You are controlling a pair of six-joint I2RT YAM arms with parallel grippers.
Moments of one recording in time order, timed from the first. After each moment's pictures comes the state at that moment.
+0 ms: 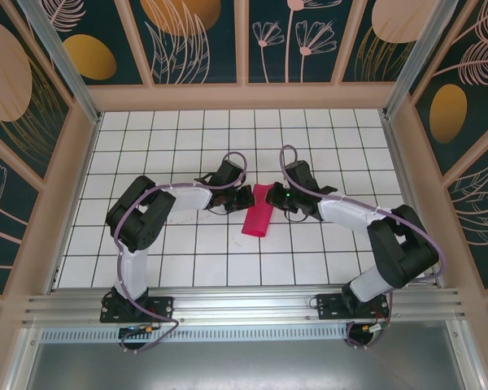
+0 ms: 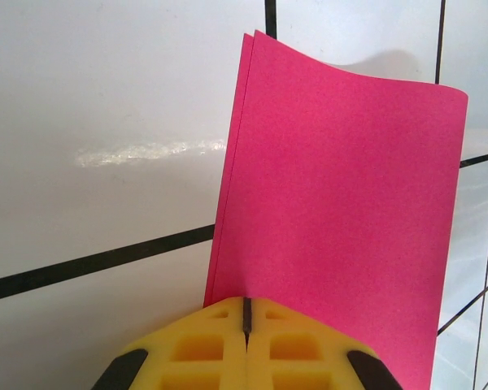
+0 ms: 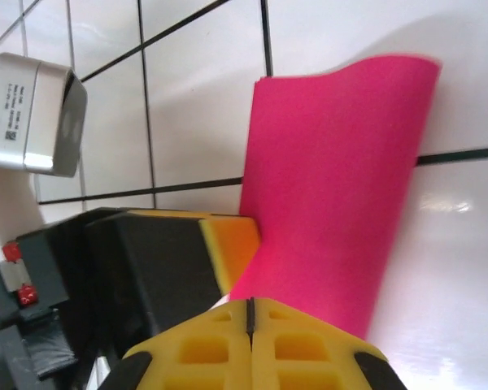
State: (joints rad) left arm -0.66 2.00 1.13 -0.05 0.34 -0.82; right arm 0.56 1.52 0.79 -0.09 -0.26 0.83
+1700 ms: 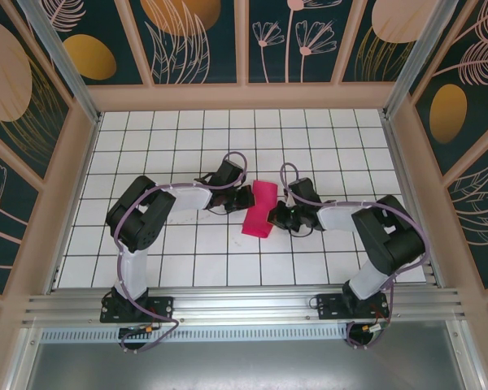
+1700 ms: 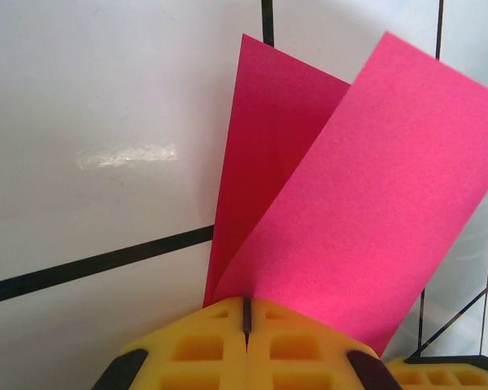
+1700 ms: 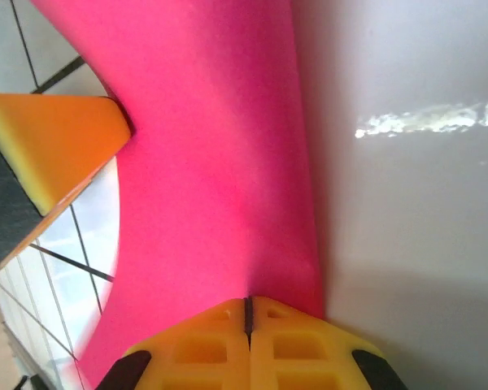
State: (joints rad) left arm -0.66 2.00 1.13 -0.06 0.34 -0.81; right arm 0.51 1.63 0.62 0.07 -0.46 0.86
